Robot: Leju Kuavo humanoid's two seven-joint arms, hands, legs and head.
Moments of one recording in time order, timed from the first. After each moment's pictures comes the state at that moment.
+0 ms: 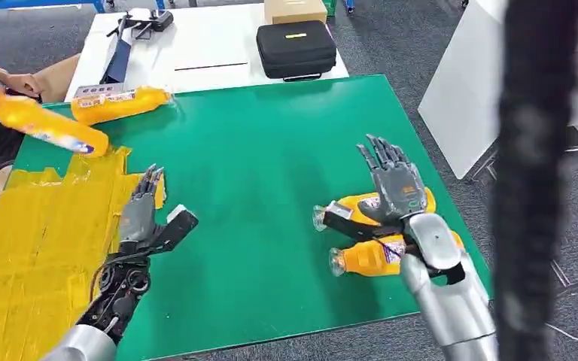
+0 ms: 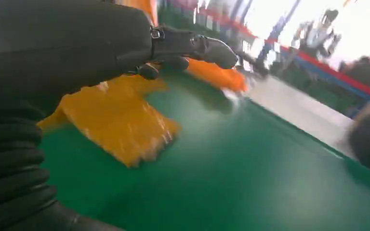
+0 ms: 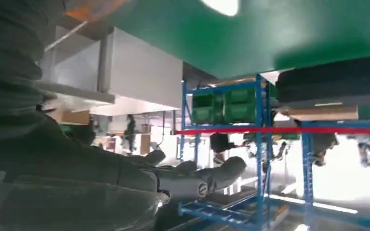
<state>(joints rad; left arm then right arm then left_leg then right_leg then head) -0.48 -0.07 -0.13 -0.71 -0.77 0.48 -0.47 -0.27 -0.20 0.24 -1.50 1.27 -0.15 -0.03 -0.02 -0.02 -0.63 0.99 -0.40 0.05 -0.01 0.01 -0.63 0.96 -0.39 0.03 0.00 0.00</state>
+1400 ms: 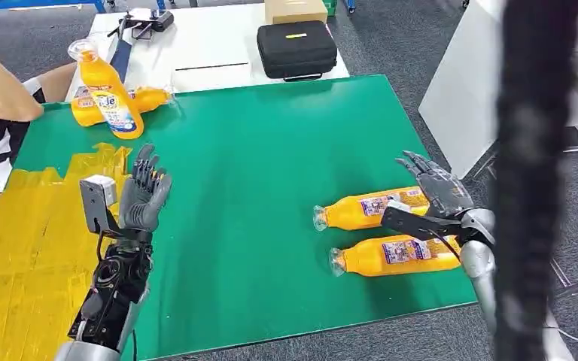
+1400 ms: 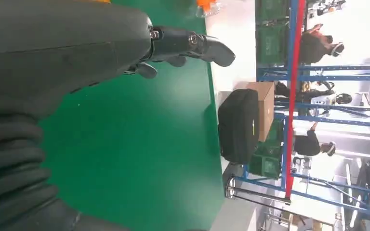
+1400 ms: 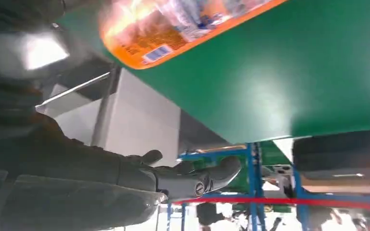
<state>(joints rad) -0.39 -0.11 -0.12 -1.10 0.02 0.00 -0.41 -0.25 -0.37 0.08 -1.43 0.98 0.10 -0.24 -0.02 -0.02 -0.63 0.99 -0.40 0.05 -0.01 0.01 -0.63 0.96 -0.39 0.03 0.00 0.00</state>
